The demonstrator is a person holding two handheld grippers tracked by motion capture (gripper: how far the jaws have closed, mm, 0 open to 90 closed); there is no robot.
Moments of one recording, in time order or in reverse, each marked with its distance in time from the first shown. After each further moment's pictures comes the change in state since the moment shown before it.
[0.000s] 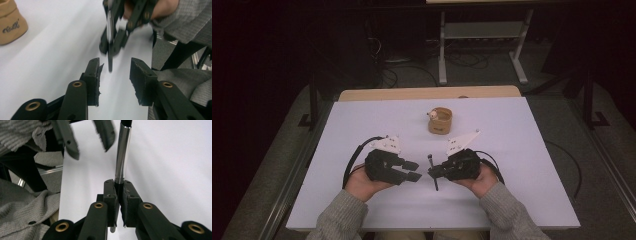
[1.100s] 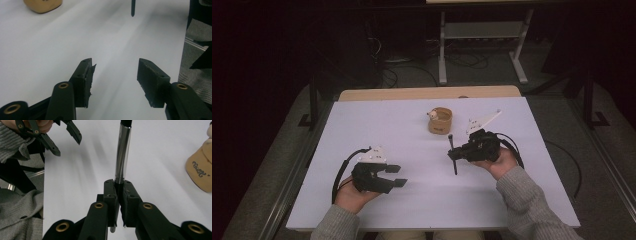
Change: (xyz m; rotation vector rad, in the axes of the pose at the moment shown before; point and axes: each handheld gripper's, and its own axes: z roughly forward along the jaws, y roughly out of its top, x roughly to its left) left arm 0.006 -0.052 -0.010 -0.016 0.180 -0.072; right arm -0.037 0.002 -0.050 0.047 -0.085 0.108
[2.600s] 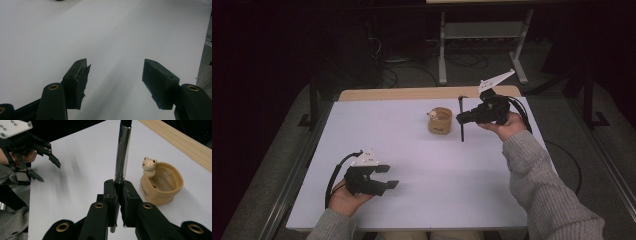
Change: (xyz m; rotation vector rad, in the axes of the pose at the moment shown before) left arm 0.008 -0.019 -0.005 0.018 0.092 -0.015; right arm -0.061 0.054 -0.046 -0.046 -0.056 0.050
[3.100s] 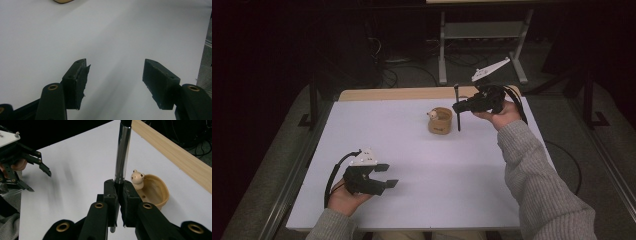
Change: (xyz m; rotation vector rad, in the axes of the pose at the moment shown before) left arm 0.000 0.001 -0.003 -0.023 0.006 -0.015; right arm -0.009 0.027 0.002 -0.007 -0.040 -0.003
